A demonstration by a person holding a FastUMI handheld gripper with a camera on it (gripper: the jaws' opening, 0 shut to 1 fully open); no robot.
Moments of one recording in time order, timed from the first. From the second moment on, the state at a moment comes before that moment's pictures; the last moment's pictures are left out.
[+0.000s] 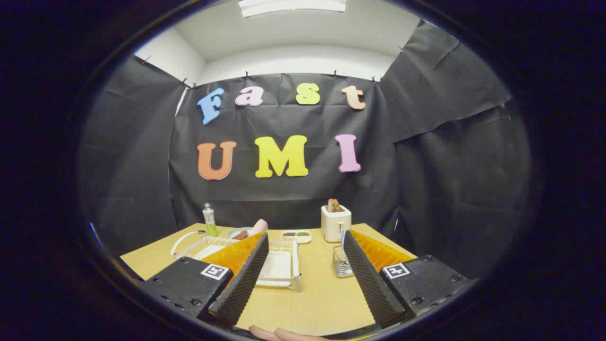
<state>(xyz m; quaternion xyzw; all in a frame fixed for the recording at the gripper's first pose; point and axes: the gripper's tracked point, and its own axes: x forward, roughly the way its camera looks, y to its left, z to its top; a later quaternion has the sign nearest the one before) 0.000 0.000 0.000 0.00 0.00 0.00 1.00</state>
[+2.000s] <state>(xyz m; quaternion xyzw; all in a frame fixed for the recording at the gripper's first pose) 0.260 0.145 -0.013 -0.10 0.38 0.08 0.92</state>
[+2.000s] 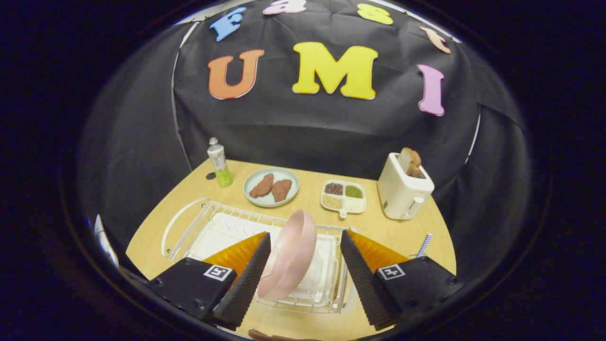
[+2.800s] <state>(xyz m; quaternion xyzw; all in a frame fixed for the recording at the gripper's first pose) 0.266 0.141 -0.054 -0.11 0.54 -0.08 0.83</state>
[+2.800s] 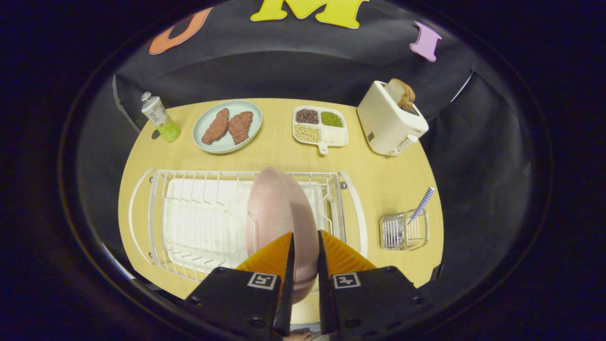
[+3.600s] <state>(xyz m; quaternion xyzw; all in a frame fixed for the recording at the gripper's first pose) 0.242 0.159 -0.020 -0.17 0.43 -0.21 0.86</state>
